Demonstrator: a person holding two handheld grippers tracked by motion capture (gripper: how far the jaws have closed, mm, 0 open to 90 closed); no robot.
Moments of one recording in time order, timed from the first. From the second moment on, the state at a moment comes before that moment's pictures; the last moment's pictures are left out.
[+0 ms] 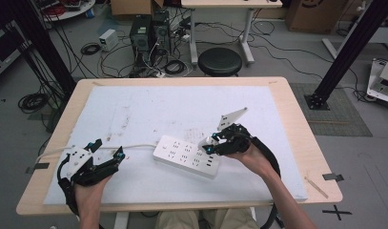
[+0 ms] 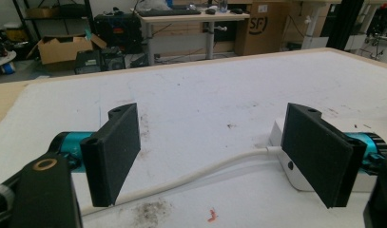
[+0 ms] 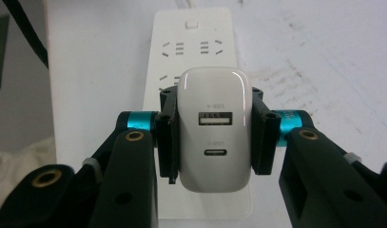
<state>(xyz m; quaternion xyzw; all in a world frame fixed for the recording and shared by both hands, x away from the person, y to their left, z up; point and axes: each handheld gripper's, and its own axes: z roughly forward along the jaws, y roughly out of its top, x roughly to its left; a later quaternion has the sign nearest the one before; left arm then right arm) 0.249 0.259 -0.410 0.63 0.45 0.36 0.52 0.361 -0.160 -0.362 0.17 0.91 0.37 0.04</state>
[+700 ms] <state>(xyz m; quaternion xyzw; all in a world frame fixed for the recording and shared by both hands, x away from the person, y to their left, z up) 0.244 0.257 -0.413 0.63 0.45 0.35 0.52 0.385 -0.122 -0.357 0.14 0.96 0.25 0.01</state>
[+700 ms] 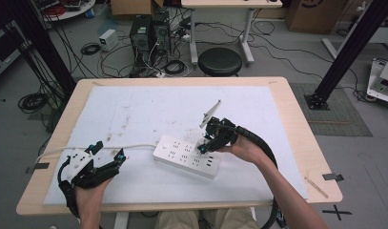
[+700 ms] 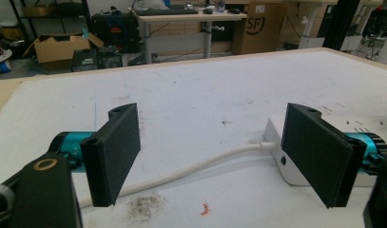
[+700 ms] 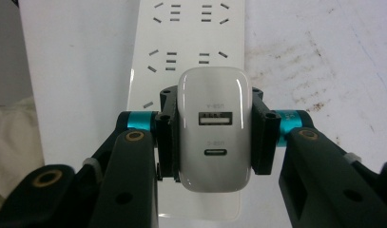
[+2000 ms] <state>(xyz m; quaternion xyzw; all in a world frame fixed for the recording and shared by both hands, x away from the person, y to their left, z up) 0.245 0.258 -0.419 0.63 0.46 0.35 0.52 0.386 -0.102 -0.362 0.14 0.97 0.20 0.01</state>
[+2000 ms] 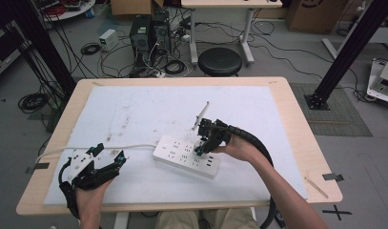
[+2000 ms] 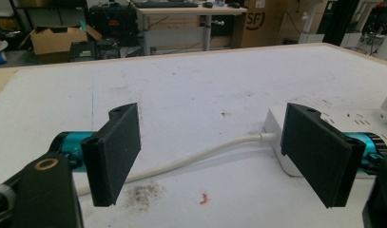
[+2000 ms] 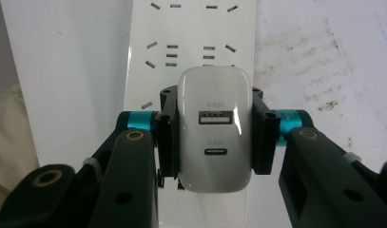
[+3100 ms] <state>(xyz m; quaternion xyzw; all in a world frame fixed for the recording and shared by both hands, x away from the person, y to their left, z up) 0.246 0.256 -0.420 0.63 0.46 0.34 0.52 0.382 -0.096 -0.364 0.18 0.96 0.19 0.02</state>
